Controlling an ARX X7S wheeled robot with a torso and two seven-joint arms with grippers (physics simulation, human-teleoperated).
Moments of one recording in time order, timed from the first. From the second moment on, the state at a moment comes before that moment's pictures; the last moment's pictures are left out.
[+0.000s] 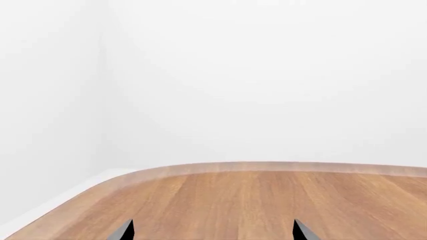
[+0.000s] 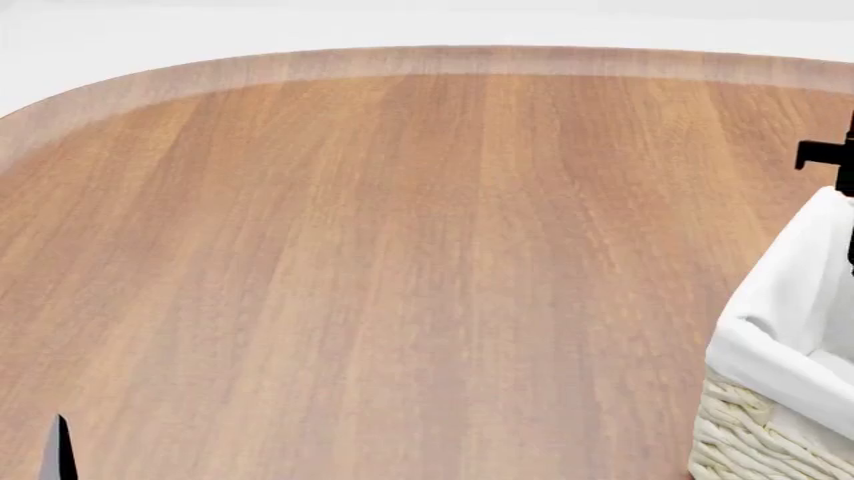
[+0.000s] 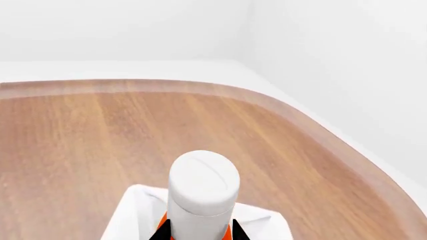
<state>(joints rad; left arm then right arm) 0.22 -0.44 0.17 0.65 -0.29 -0.10 -0.47 1.37 0.51 -0.39 0.76 0.46 0.85 0.46</state>
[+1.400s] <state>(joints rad) 0.23 -0.46 0.17 0.65 -0.29 -0.09 -0.49 1.38 0.38 -0.30 1.28 0.25 0.48 0.33</state>
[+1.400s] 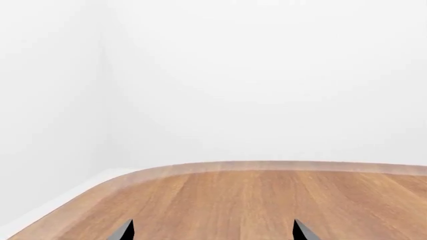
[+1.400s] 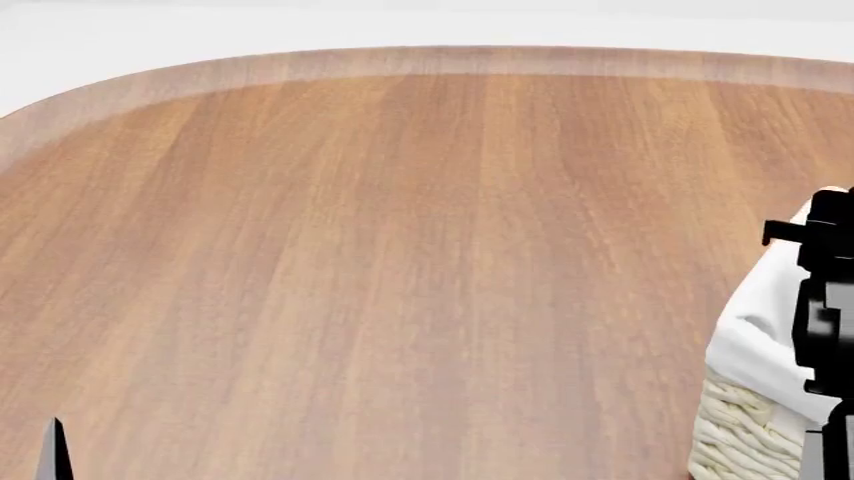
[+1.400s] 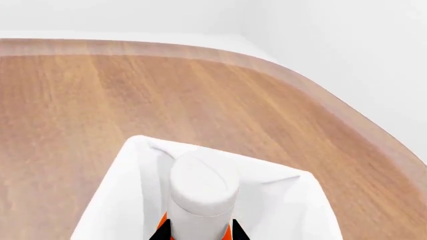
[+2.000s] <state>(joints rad) 0.22 -0.47 0.18 0.65 -0.30 -0.09 -0.49 1.40 0.37 -0.23 1.27 0.13 0.44 0.31</state>
